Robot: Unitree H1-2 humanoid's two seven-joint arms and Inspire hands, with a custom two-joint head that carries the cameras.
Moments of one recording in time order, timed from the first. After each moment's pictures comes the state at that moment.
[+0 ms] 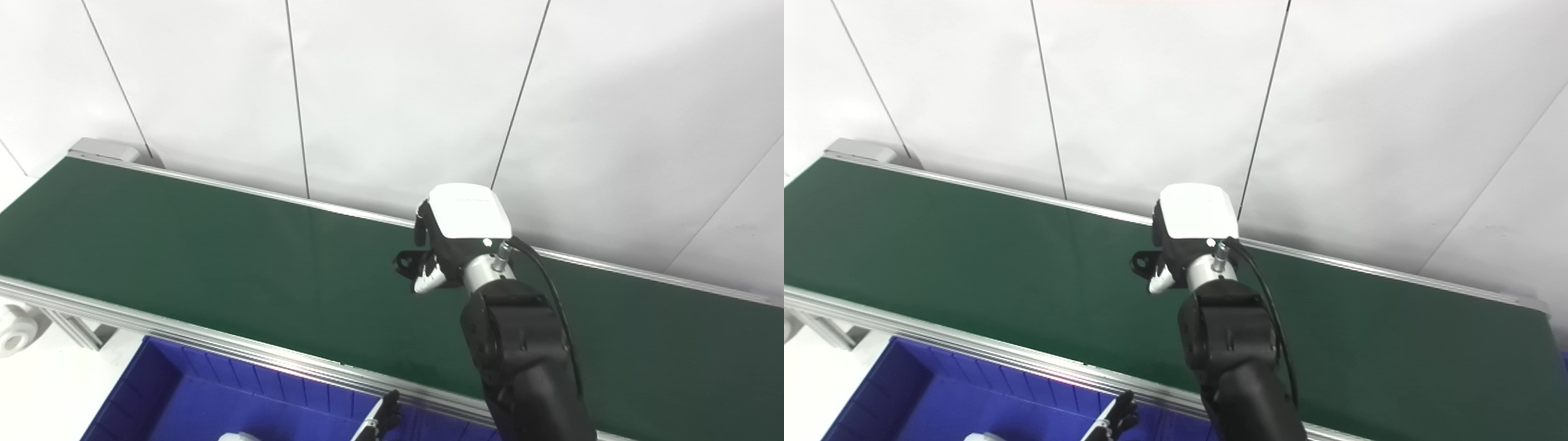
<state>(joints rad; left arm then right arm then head) 0.55 0.06 -0.40 -0.15 0.05 -0.30 -0.15 -0.42 0.08 0.49 -0.40 -1.66 0.42 0.96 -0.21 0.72</state>
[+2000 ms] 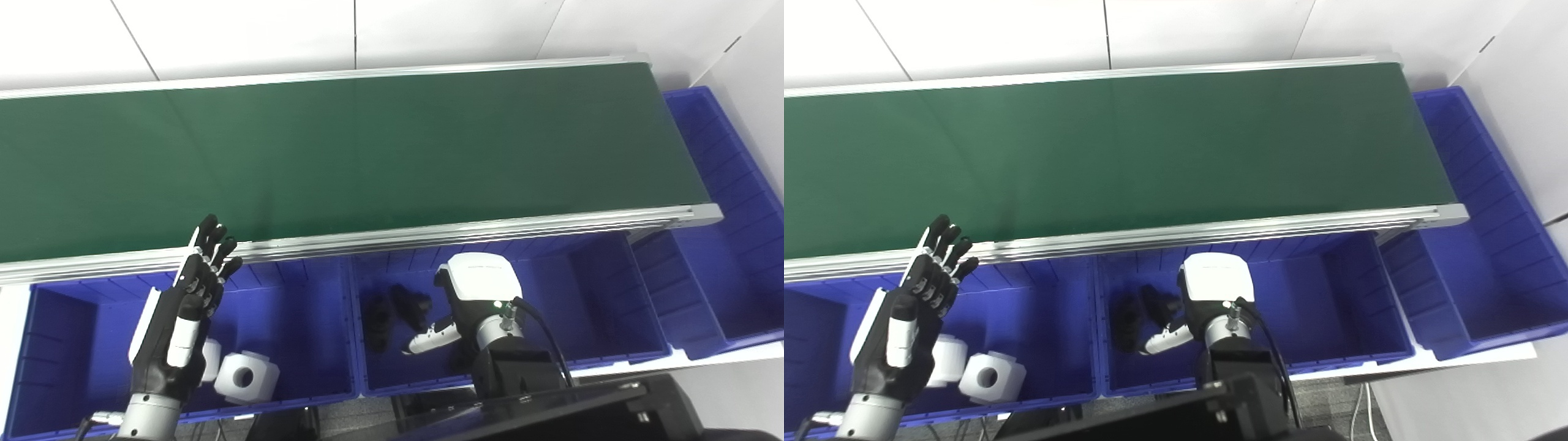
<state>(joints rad) 0.48 0.18 -0.19 -0.42 -0.14 0.07 -0.22 0.47 0.14 0.30 -0.53 -1.76 0.25 0.72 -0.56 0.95</state>
